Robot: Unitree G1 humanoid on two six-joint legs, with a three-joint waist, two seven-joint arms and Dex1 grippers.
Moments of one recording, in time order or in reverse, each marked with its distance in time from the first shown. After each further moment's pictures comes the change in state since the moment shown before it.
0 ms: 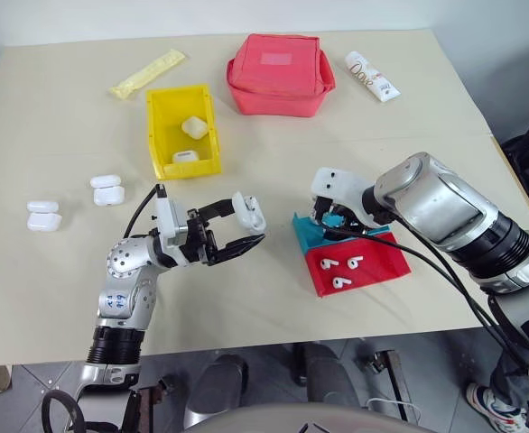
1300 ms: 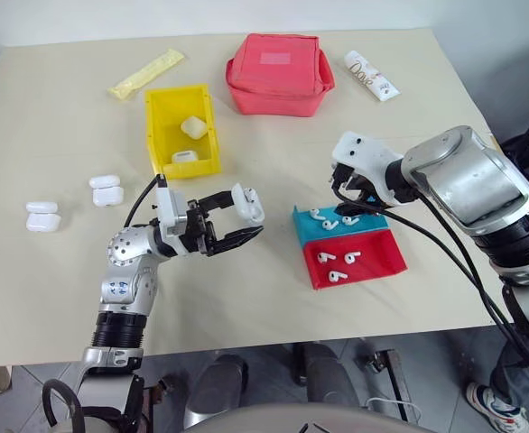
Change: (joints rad) left arm -0.085 -0.001 0.008 0.117 0.001 -0.035 -0.050; right arm -0.029 -0.049 -0.132 -0.019 0.042 0.049 -0.032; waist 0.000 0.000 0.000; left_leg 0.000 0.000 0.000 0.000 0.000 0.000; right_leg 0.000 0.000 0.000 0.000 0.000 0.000
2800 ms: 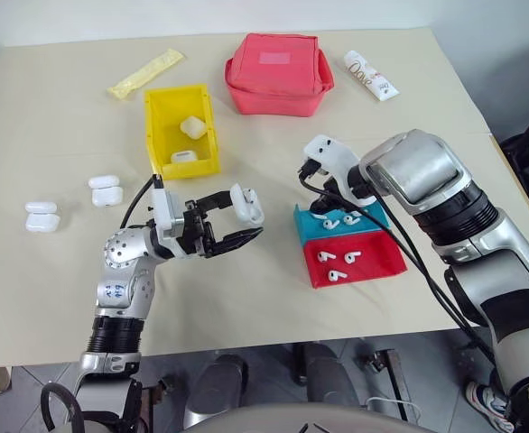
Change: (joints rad) left arm 0.014 0.006 0.010 -0.060 -0.005 0.021 0.007; right arm -0.091 0.258 -0.022 0.281 0.042 0.133 -0.117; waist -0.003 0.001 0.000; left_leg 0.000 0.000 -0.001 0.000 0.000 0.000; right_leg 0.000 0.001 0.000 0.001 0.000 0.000
